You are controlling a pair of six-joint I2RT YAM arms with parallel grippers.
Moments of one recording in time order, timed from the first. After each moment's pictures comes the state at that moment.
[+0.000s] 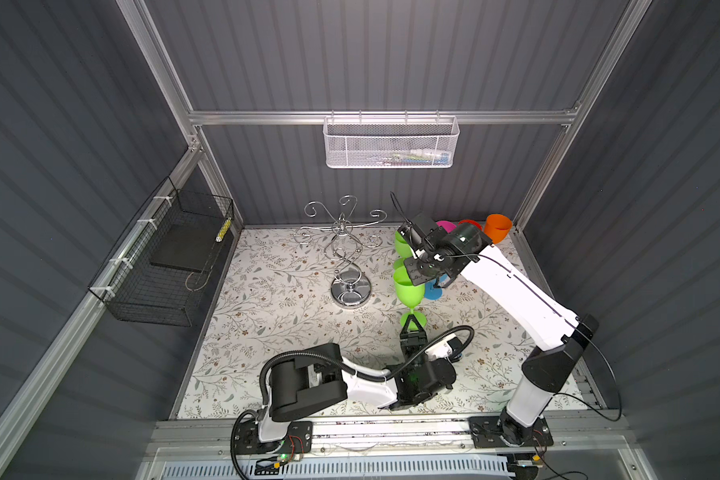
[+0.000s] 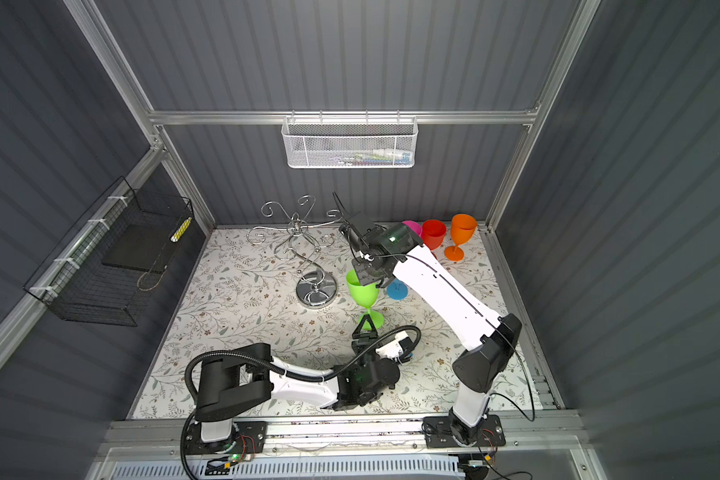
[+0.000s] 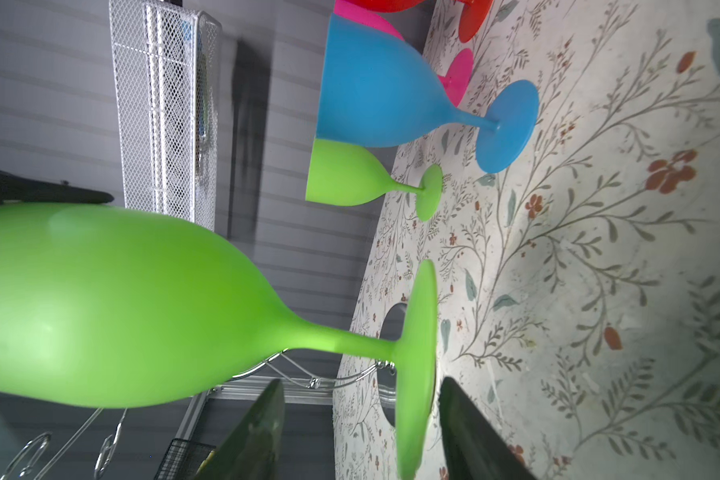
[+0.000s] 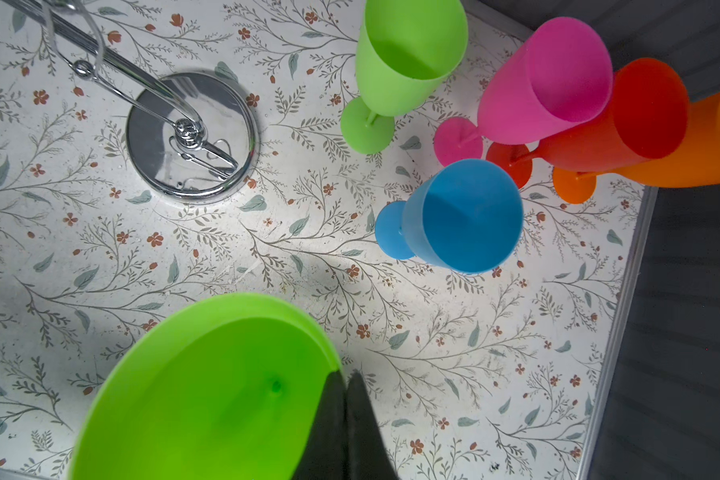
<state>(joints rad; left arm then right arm) -1.42 1.92 0.99 0.50 -1.31 0.87 0.75 1.73 1.97 -1.34 0.32 0.29</state>
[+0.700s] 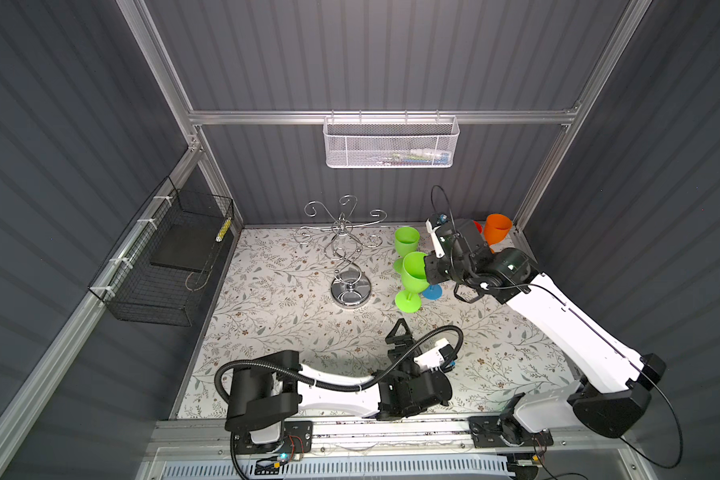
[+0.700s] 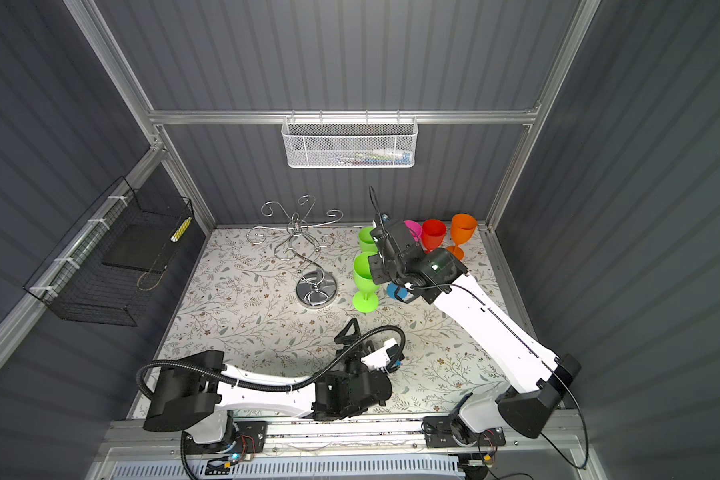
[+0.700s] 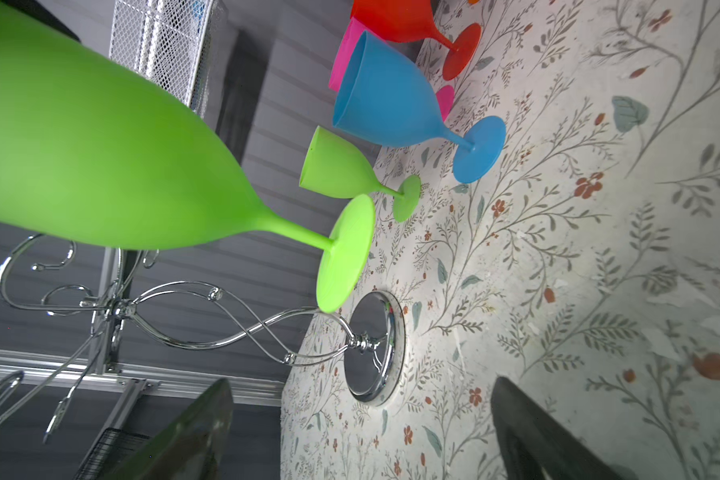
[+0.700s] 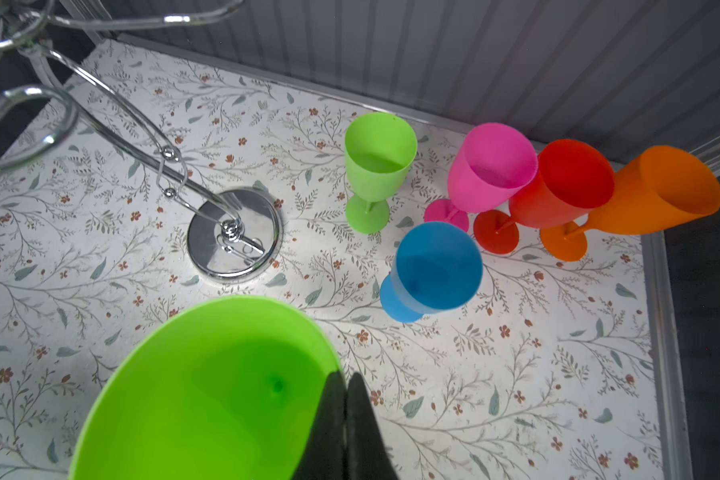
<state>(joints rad) -1.51 1.68 0.95 0.00 -1.23 0.38 0.71 1.40 1.60 -0.93 0.32 0.25</state>
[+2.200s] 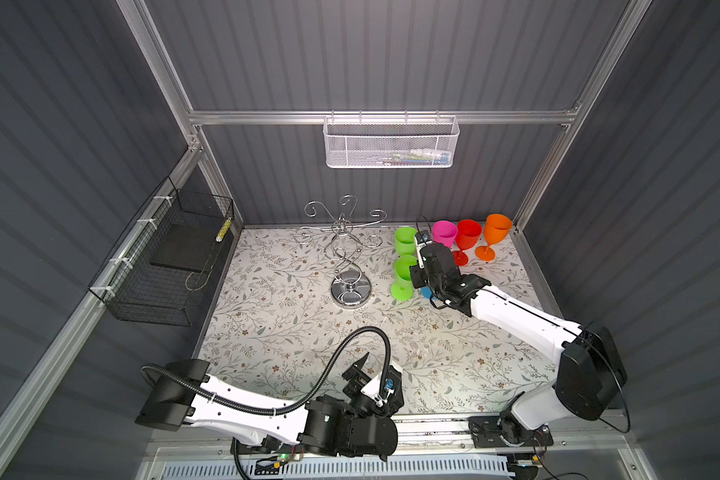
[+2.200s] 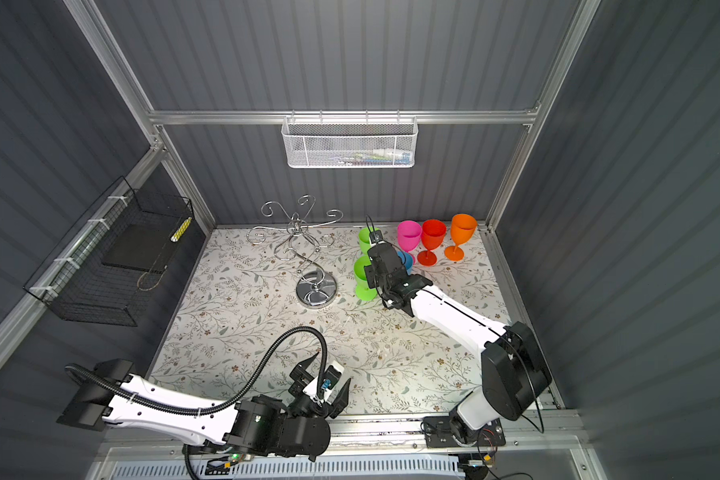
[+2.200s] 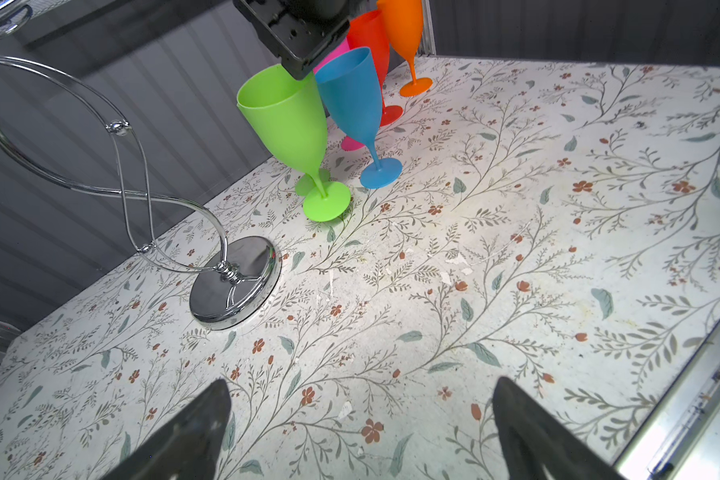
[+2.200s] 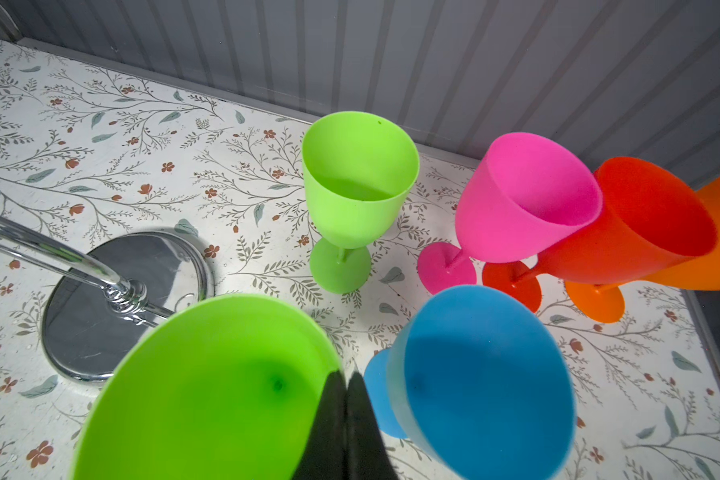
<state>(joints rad) -1.77 1.14 0.64 -0.29 -1.10 -0.41 0.63 1.53 1.14 -0.21 0.37 0.11</state>
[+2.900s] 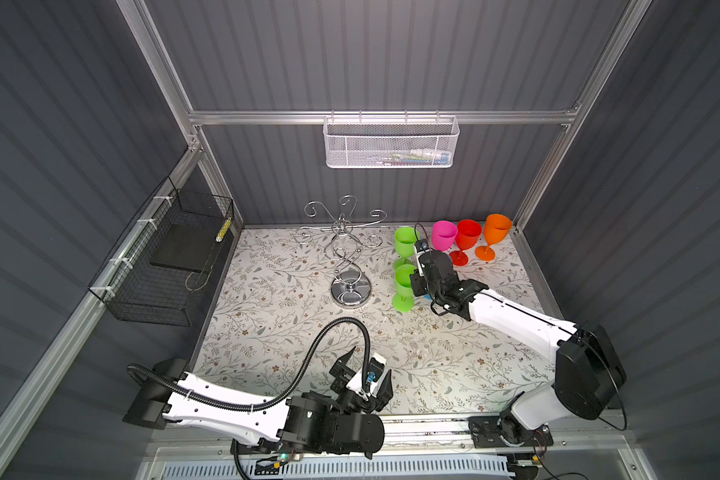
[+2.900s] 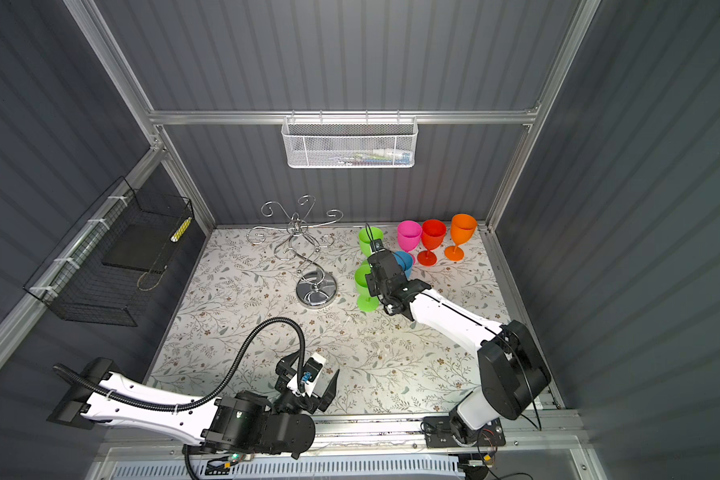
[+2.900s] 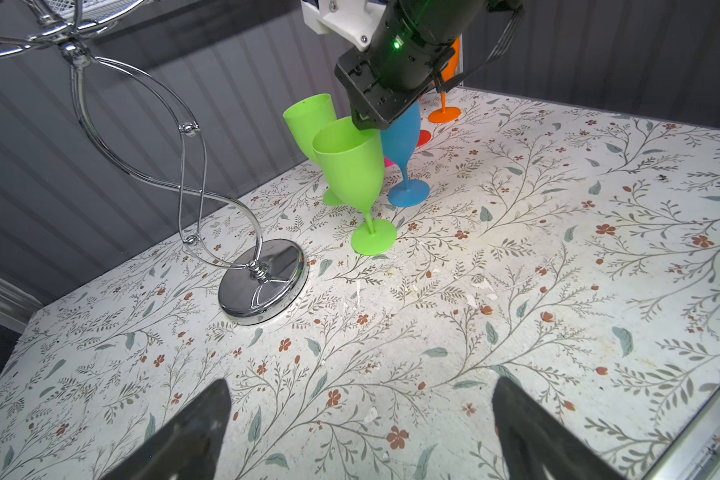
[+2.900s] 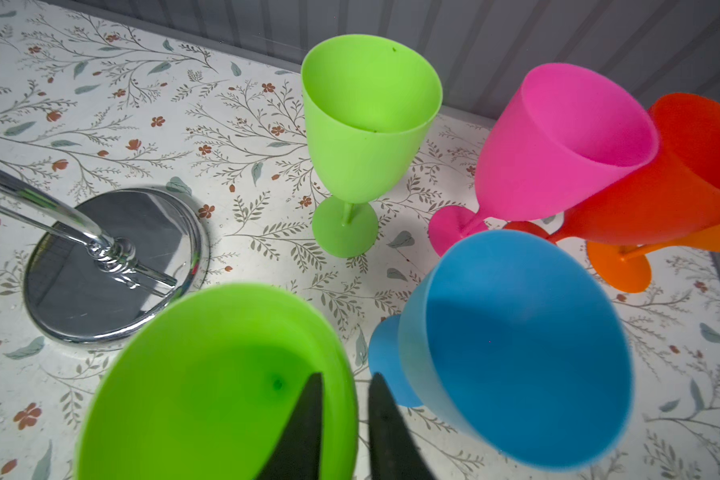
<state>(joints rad) -1.77 1.02 0.64 -0.41 -1.17 -0.48 0.63 1.53 1.08 -0.22 0.35 0.12</state>
